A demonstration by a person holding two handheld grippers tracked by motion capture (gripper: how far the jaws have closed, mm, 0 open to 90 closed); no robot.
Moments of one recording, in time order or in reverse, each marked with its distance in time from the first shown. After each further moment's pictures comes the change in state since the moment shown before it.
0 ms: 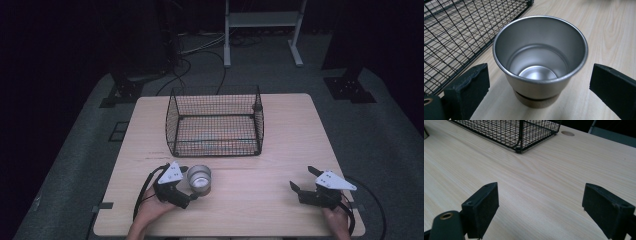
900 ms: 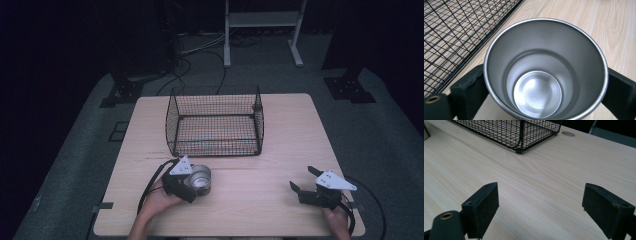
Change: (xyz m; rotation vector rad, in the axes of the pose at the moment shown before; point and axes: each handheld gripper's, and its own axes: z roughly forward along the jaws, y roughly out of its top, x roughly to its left) left arm 0.007 0.018 0.020 0.103 -0.056 0.029; right arm 0.000 0.000 0.000 -0.003 0.004 -0.002
